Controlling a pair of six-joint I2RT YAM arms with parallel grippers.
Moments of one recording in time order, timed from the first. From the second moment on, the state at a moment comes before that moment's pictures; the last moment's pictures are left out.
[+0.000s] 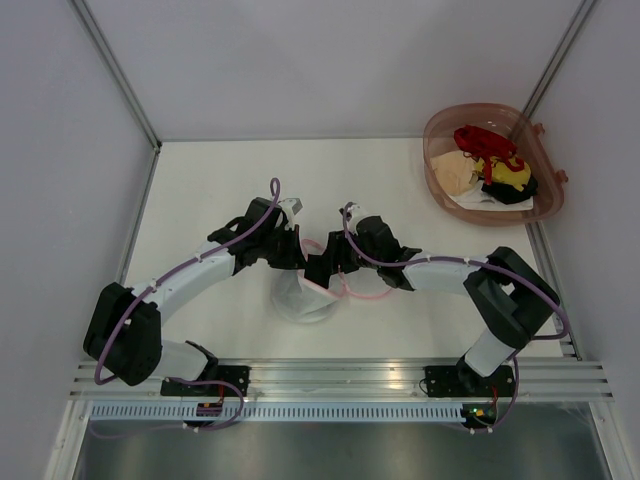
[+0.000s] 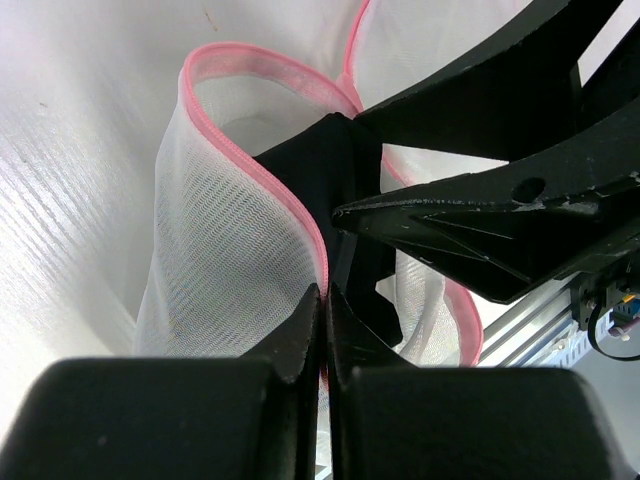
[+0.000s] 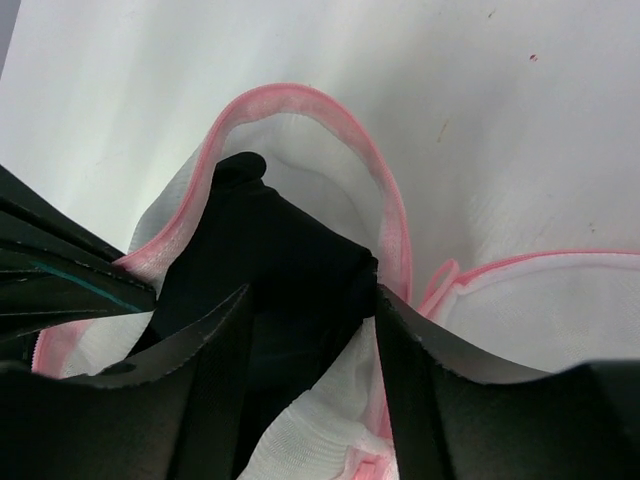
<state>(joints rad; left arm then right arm) -0.55 1.38 0.90 -0.39 0.29 -0.41 0.72 1.65 0.78 0.33 -0.21 0.52</state>
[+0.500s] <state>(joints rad) -0.55 1.38 0.90 -0.39 0.29 -0.41 0.72 1.65 0.78 0.36 -0.29 0.55</state>
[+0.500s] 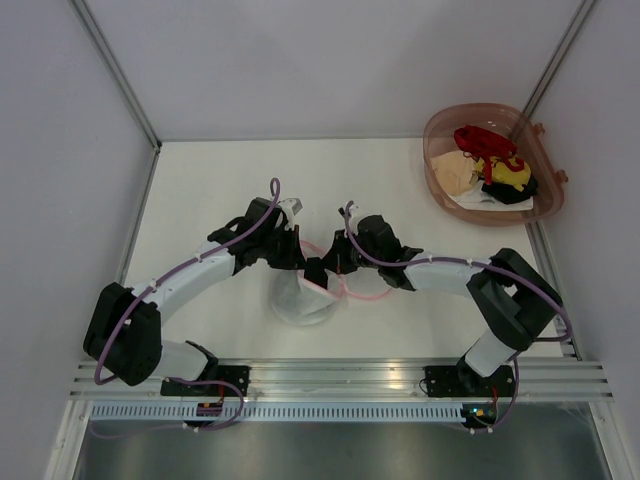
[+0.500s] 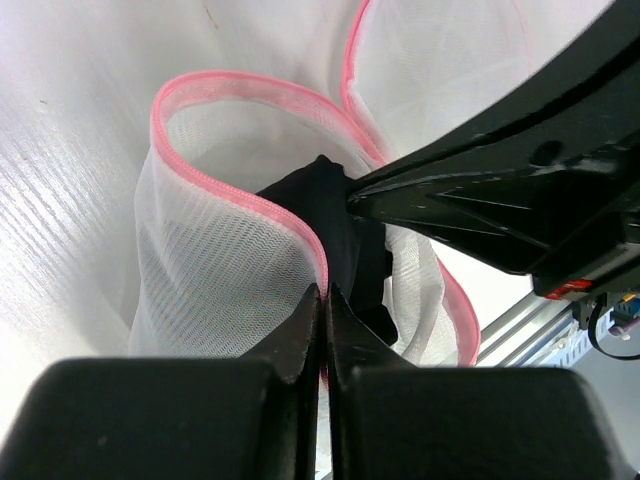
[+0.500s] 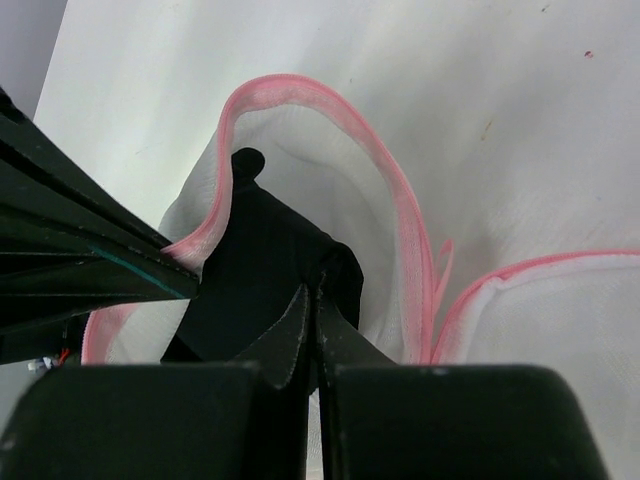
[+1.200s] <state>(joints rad) -0.55 1.37 0.90 -0.39 0.29 -0.41 0.56 1.19 0.80 0.22 -0.07 0.60</state>
